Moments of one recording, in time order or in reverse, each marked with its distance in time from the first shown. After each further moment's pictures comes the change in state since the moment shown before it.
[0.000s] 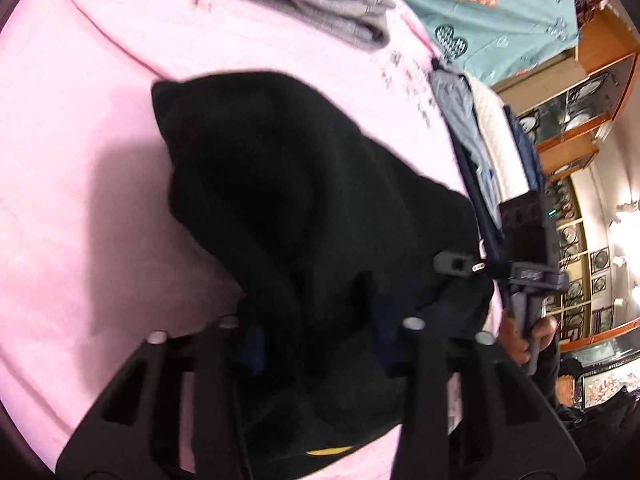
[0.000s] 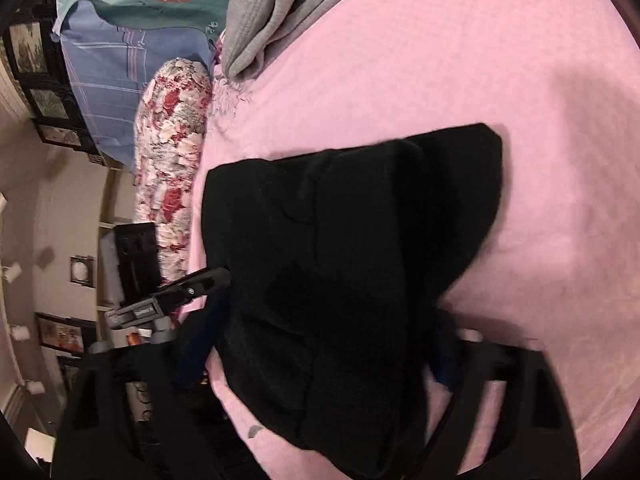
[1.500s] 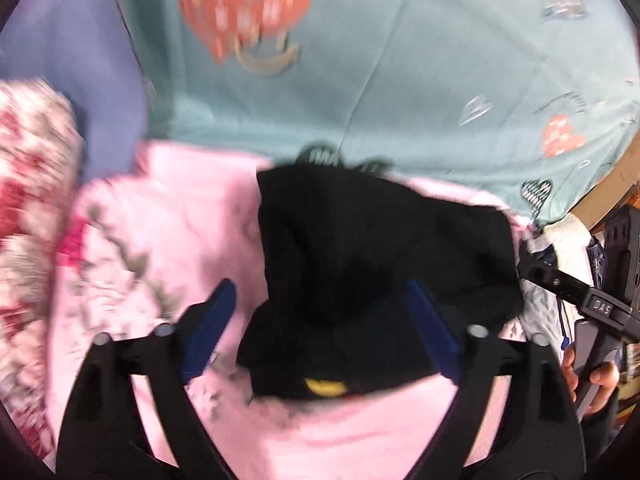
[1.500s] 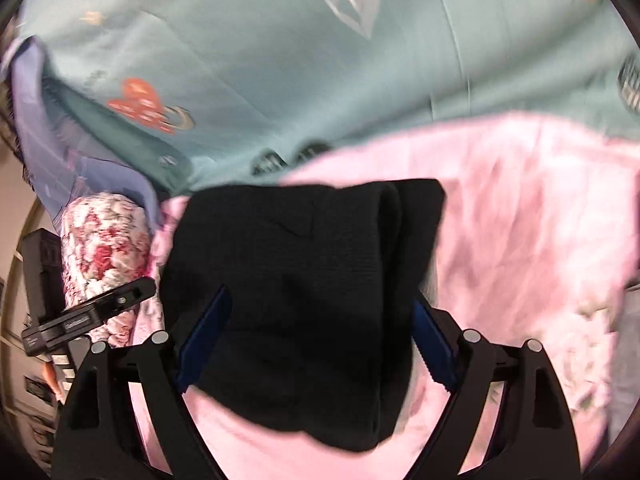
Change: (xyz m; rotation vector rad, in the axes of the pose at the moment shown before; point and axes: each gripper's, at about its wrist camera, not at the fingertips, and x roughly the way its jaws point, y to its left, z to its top) left arm -0.081 -0.035 0.320 0.109 -0.357 0.397; right arm -0.056 0.144 0.311 -0.286 -0.400 -0.348
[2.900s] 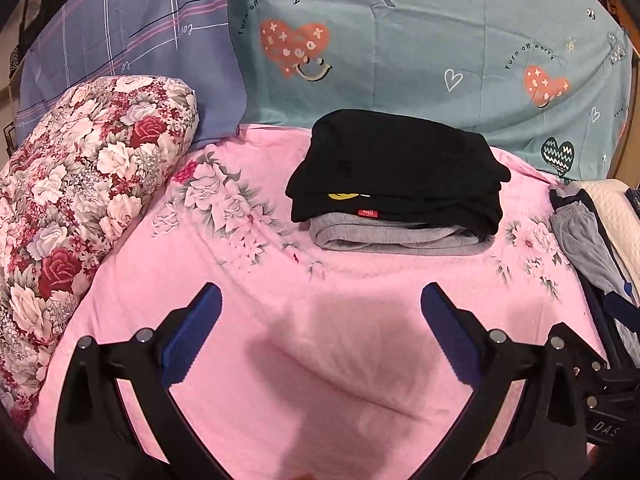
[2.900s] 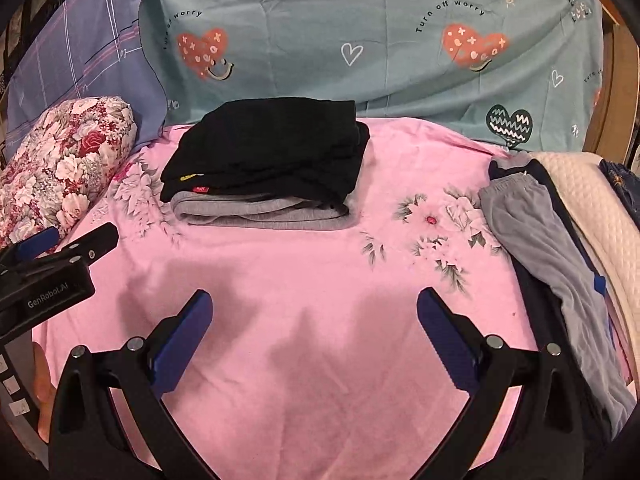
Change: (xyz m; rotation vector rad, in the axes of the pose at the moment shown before) left arm -0.076 -0.059 -0.220 0.025 -0.233 0.313; right arm -0.097 0.064 -0.242 -0.190 -0.198 -0.364
